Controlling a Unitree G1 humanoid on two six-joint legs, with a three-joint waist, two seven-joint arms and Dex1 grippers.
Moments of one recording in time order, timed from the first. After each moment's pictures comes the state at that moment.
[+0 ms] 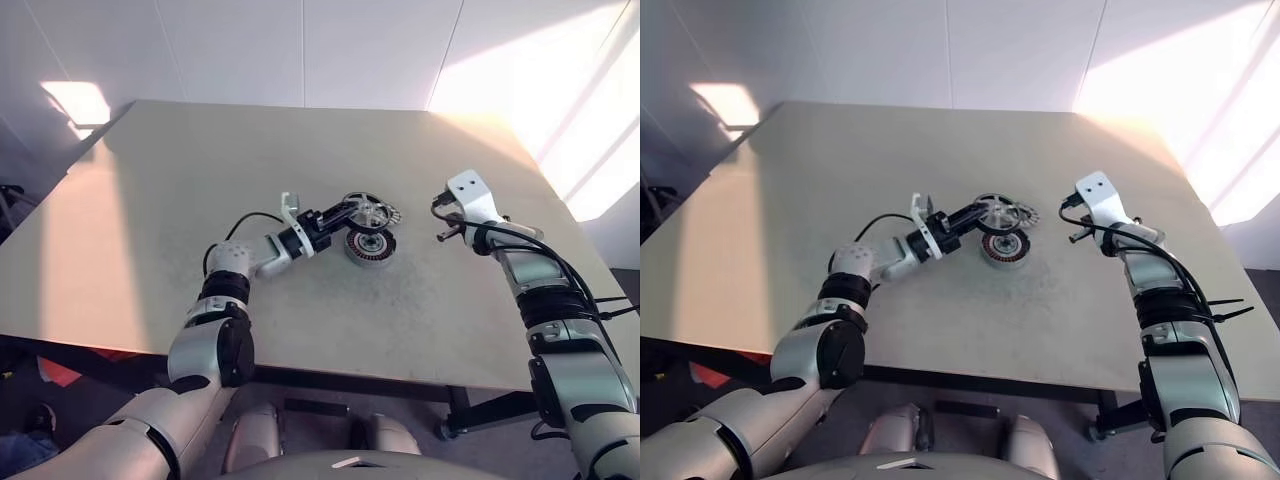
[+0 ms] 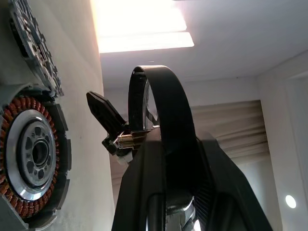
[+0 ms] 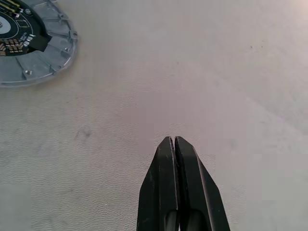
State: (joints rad) left arm -0.89 -0.06 0.48 0.91 -0.84 1.04 -0.64; right arm -0.66 -0.59 0.05 0.60 -0.06 0.38 0.46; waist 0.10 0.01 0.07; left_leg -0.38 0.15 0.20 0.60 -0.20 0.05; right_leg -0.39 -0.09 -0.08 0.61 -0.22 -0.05
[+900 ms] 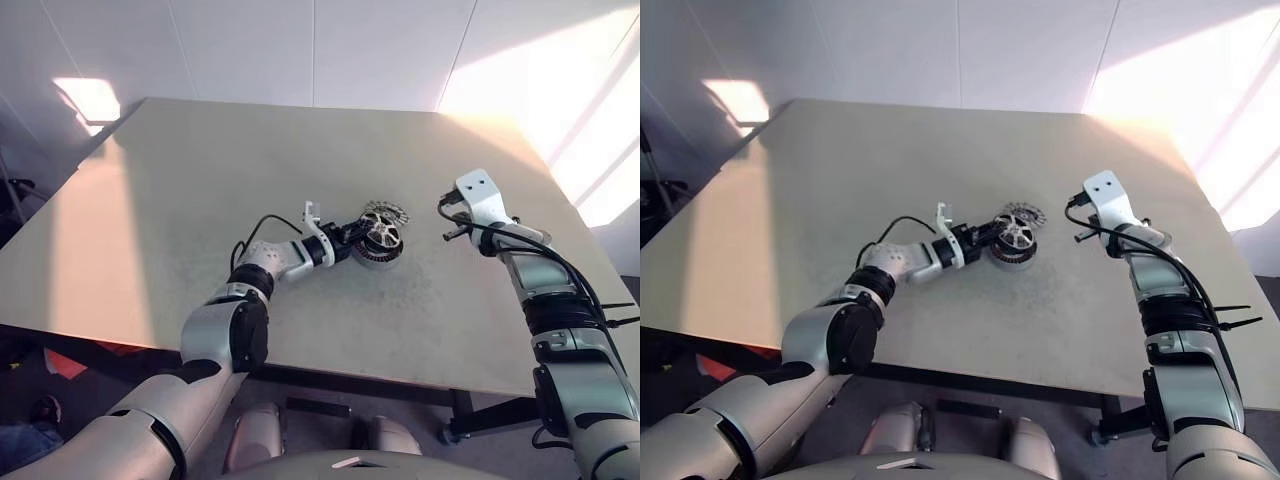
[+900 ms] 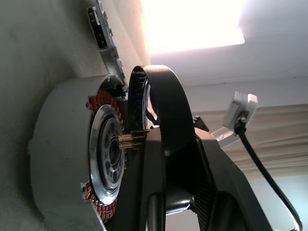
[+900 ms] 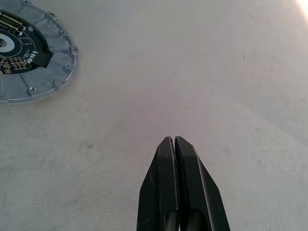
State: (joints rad) left arm -1.01 -0.10 0.48 1.21 -0.65 0.78 -0.63; right arm -0.61 -0.60 0.01 0.49 -0.06 0.44 0.44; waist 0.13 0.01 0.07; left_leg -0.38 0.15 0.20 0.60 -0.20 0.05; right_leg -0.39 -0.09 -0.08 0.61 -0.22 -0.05
